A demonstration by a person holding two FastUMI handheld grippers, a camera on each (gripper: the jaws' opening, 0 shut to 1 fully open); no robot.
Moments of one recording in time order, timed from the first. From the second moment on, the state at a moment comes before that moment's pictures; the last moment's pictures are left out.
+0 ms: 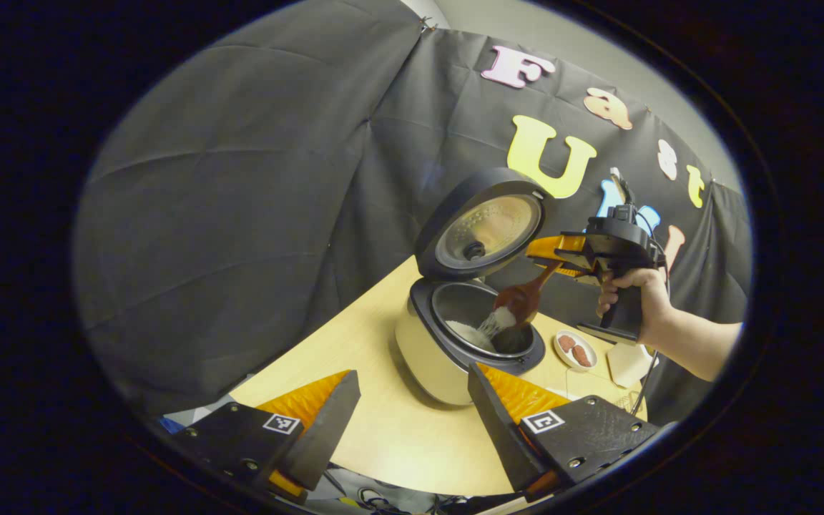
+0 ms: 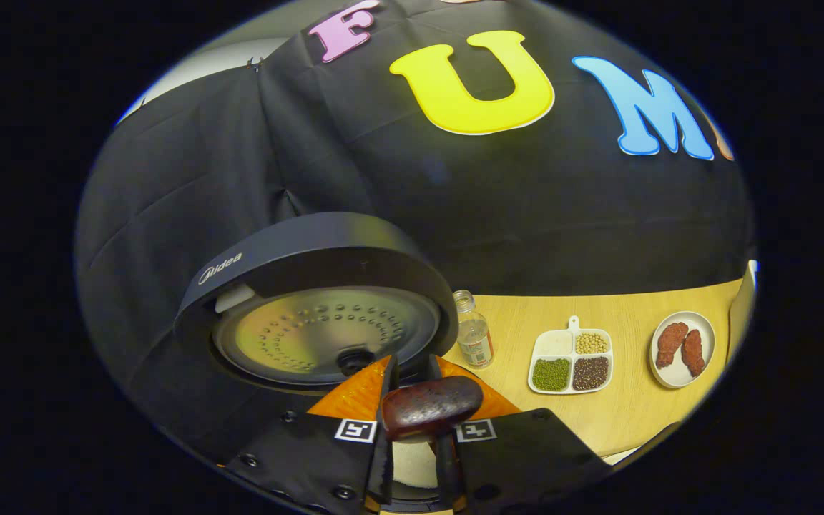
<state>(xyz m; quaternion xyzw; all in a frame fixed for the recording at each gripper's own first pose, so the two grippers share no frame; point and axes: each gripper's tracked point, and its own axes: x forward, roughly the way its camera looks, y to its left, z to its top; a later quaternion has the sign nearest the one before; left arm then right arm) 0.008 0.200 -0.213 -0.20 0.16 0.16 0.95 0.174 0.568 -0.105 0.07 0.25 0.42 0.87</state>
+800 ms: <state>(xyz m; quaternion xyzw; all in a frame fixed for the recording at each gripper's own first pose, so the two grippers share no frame) -0.006 0.195 -0.227 -0.21 0.17 0.16 0.95 0.127 0.581 -0.120 -0.14 0.13 0.51 0.84</state>
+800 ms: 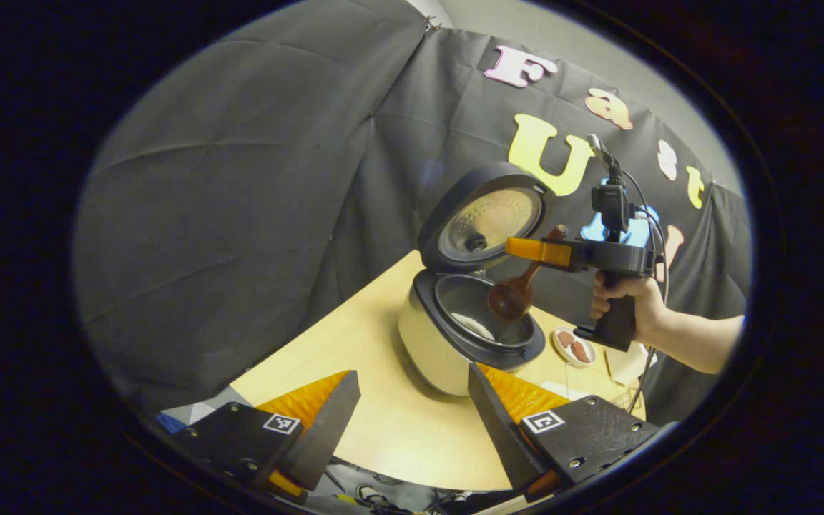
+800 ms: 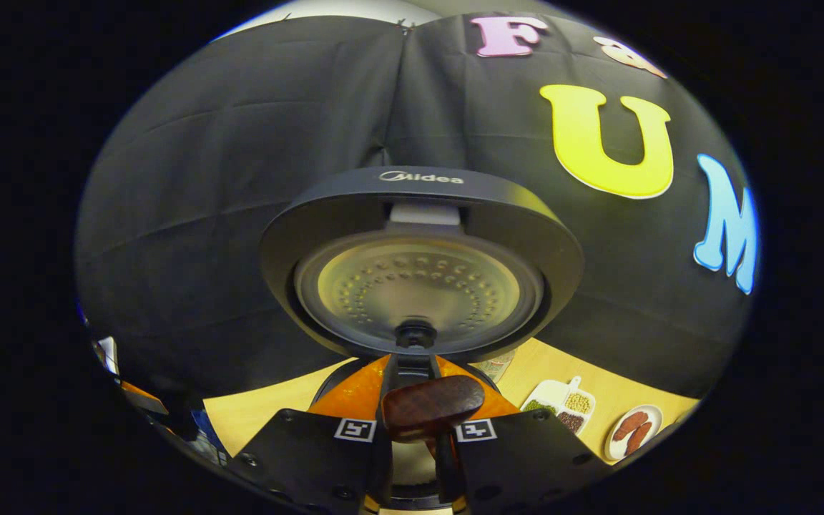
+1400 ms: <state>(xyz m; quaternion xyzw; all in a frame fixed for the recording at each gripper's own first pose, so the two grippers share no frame) -0.001 0.184 -0.224 -0.19 0.17 0.14 0.96 0.145 0.541 -0.098 -0.02 0.20 0.45 0.87</state>
